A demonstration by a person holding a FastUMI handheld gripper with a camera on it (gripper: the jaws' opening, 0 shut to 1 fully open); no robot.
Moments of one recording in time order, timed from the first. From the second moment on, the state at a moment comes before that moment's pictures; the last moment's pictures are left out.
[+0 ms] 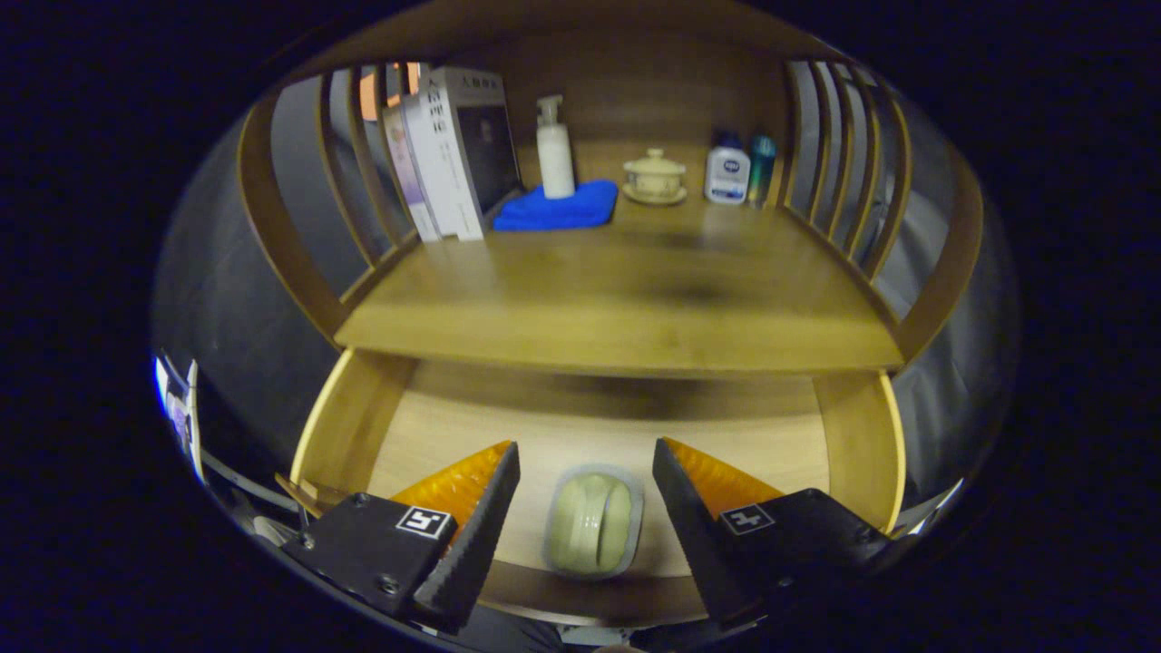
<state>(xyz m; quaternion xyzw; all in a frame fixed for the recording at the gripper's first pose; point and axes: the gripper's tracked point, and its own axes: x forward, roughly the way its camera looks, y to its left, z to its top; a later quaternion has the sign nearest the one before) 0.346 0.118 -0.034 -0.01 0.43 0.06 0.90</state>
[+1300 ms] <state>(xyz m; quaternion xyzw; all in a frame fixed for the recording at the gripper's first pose) 0.319 0.111 -0.029 0.00 0.50 0.05 0.86</state>
